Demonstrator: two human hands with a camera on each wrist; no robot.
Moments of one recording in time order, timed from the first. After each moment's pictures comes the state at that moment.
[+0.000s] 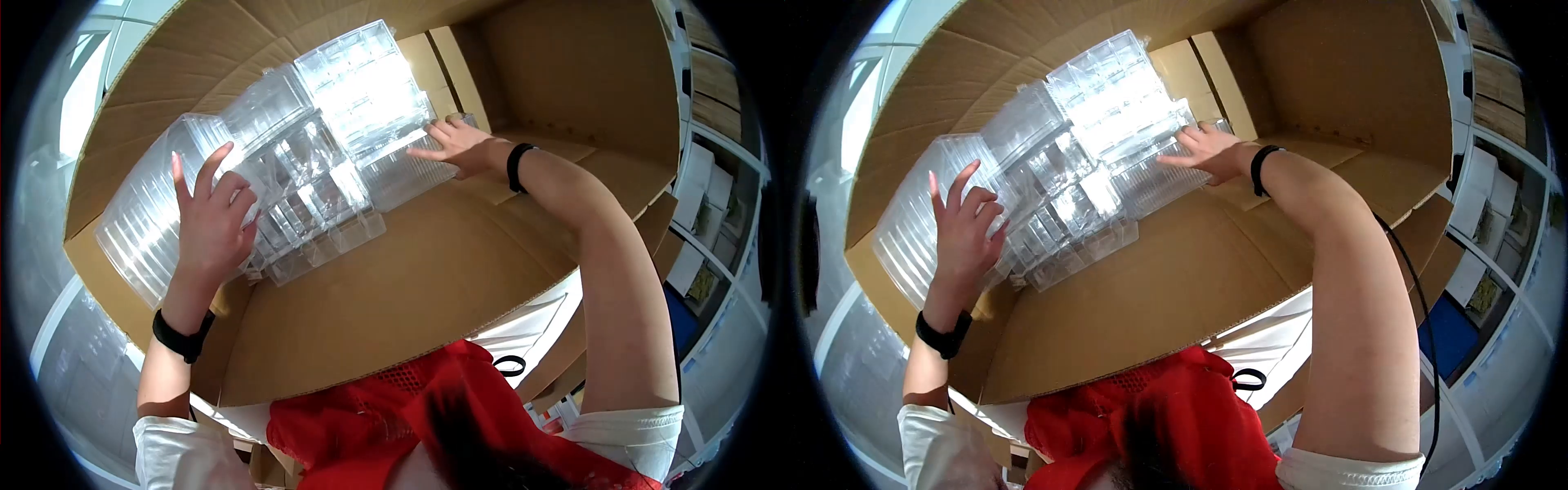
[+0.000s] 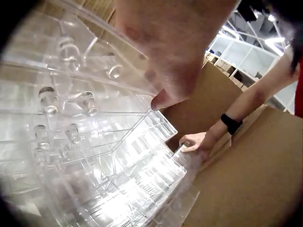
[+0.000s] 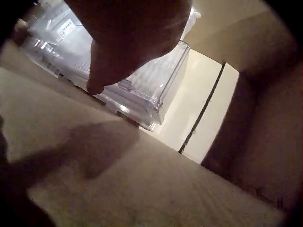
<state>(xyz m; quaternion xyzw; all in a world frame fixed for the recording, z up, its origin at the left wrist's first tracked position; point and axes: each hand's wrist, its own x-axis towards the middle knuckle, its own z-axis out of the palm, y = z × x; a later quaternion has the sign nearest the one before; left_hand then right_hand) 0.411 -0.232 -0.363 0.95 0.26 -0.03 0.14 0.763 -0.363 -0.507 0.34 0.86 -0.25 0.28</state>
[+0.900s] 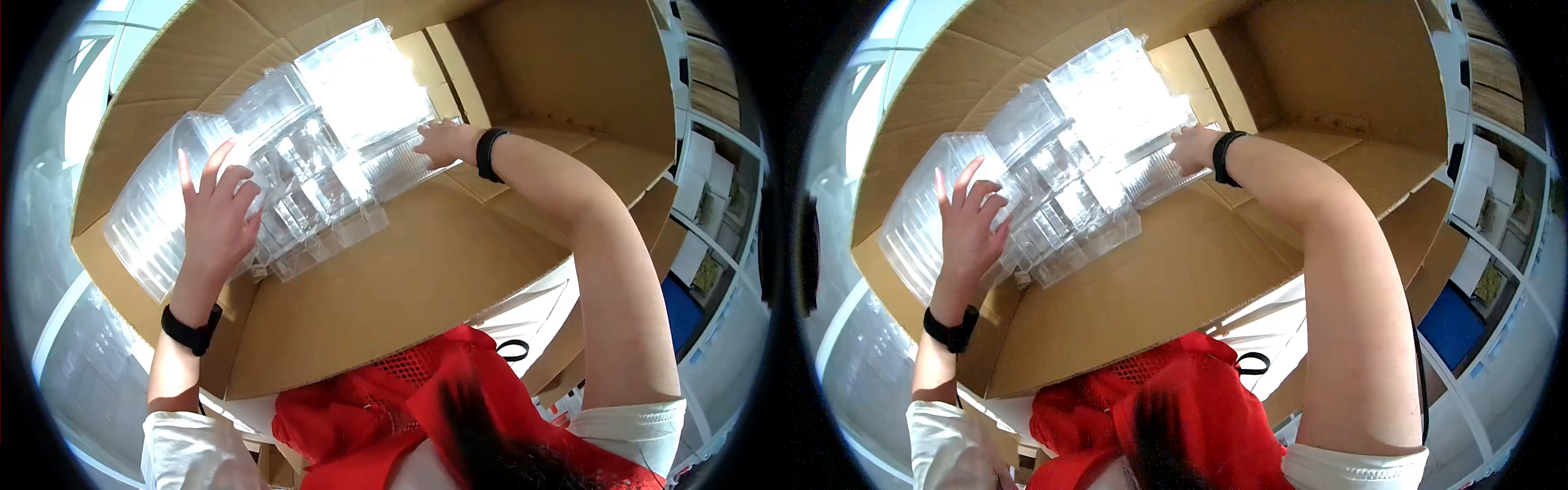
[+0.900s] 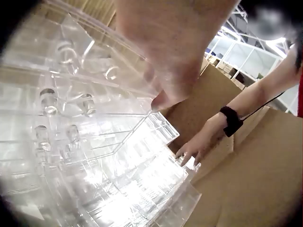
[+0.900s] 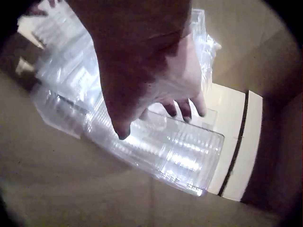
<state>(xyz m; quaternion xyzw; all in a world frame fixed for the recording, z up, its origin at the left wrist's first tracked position) 0.409 -0.235 -0.359 0.95 0.27 -0.04 0.13 0.726 -0.344 -0.531 0.43 0.71 -0.39 0.40</state>
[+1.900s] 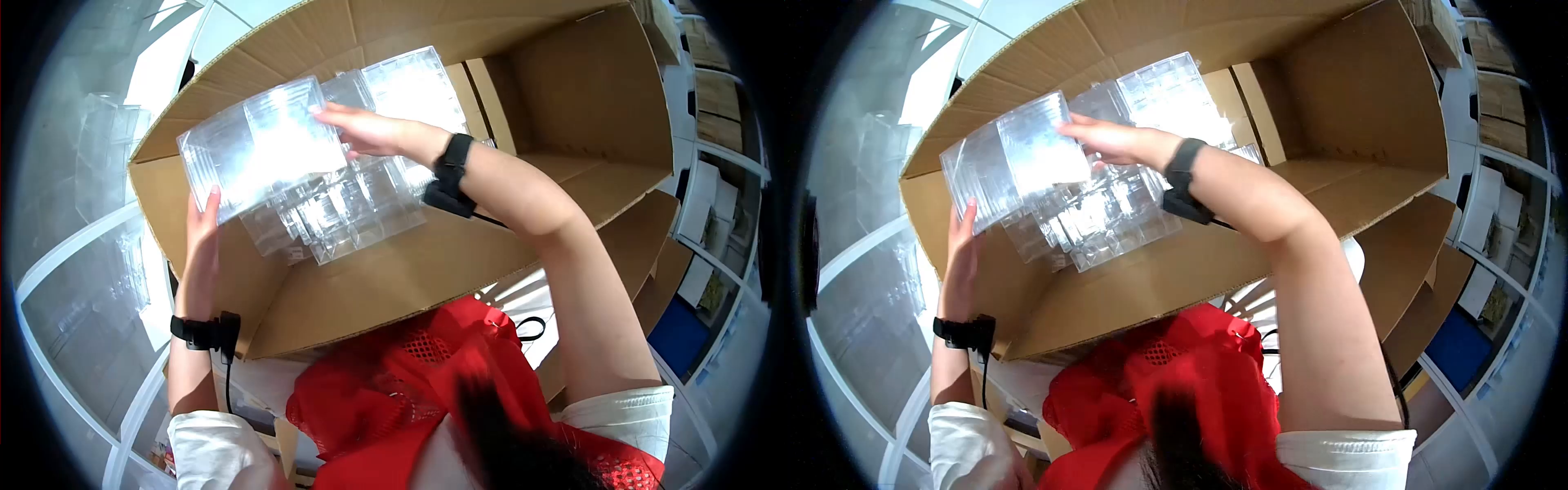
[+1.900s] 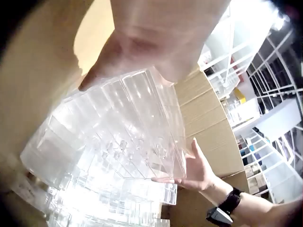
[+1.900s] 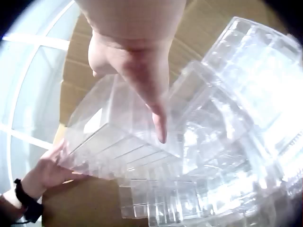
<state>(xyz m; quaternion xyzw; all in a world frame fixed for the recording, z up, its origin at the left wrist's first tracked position) 0.286 -0.240 -0.337 0.49 0.66 0.23 0.52 0.568 -0.247 -0.421 0.43 0.27 -0.81 -0.28</state>
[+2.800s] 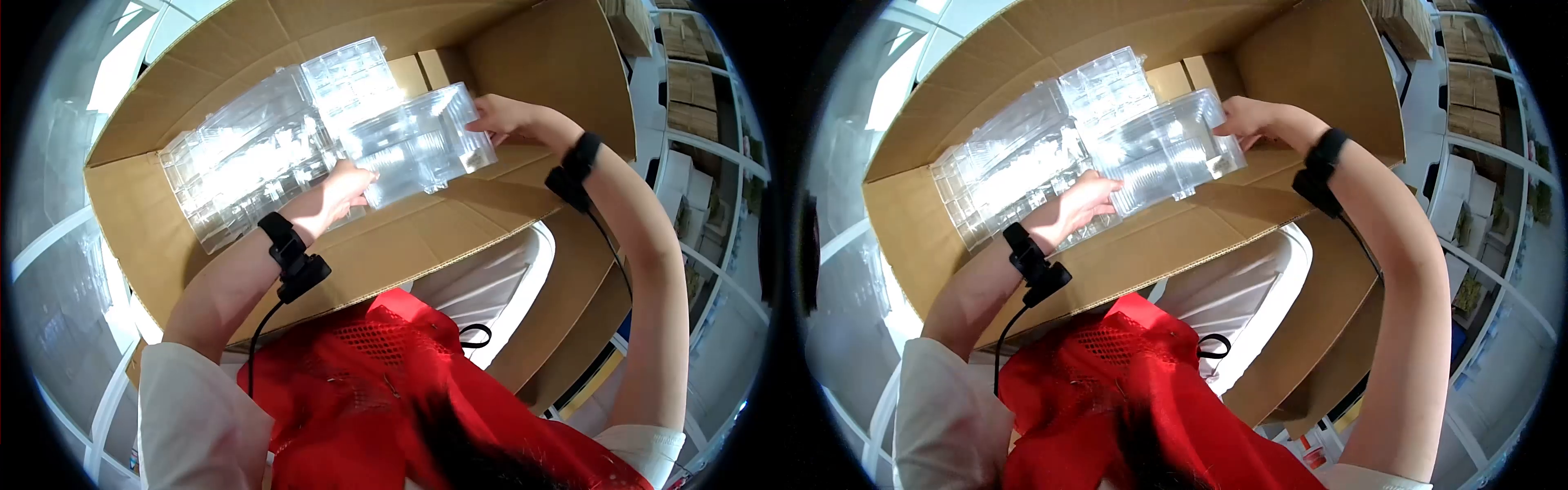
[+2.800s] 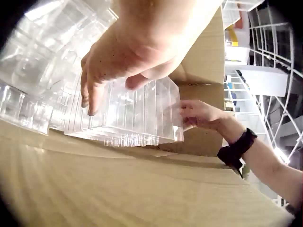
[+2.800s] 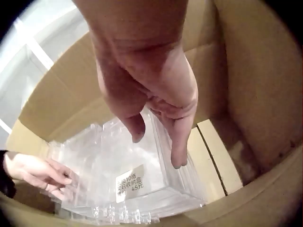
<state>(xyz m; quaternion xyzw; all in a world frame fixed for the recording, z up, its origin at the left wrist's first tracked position) 0.533 -0.329 -0.416 0.36 0.57 -0.16 0.72 0.824 -0.345 -0.381 0.66 0.37 -0.65 0.06</state>
